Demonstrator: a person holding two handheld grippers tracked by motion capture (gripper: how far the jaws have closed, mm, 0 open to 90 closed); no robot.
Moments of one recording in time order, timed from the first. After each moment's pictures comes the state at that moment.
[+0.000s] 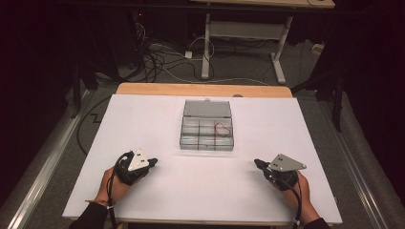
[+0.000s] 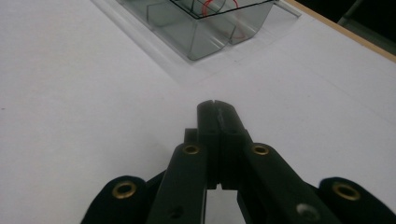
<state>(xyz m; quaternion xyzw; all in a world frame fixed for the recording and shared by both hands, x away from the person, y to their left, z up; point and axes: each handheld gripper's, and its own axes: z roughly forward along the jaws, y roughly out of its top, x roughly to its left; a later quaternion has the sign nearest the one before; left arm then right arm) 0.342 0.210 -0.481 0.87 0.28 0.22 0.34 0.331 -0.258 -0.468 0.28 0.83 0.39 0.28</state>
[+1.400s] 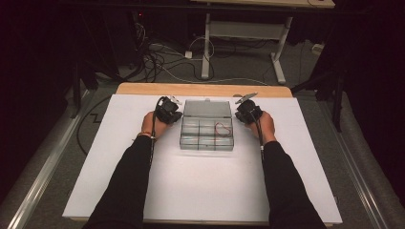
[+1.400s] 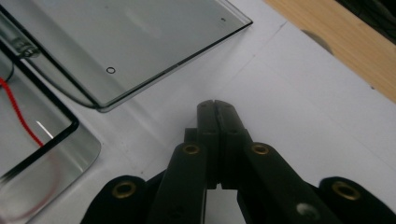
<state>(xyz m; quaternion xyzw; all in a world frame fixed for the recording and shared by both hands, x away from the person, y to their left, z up) 0.549 0.132 -0.472 0.87 0.35 0.17 0.29 0.560 -0.187 -0.462 0.35 0.87 0.25 0.24</state>
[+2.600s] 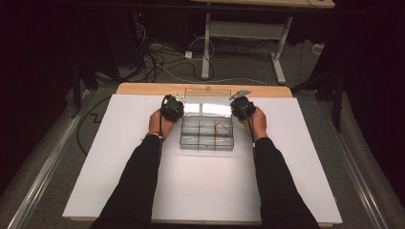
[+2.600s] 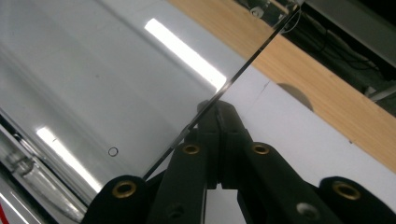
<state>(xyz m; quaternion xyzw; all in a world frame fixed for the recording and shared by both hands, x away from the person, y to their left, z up) 0.555 0.116 -0.469 0.83 0.38 0.24 0.32 0.569 -0.165 -0.459 0.35 0.84 0.29 0.30</state>
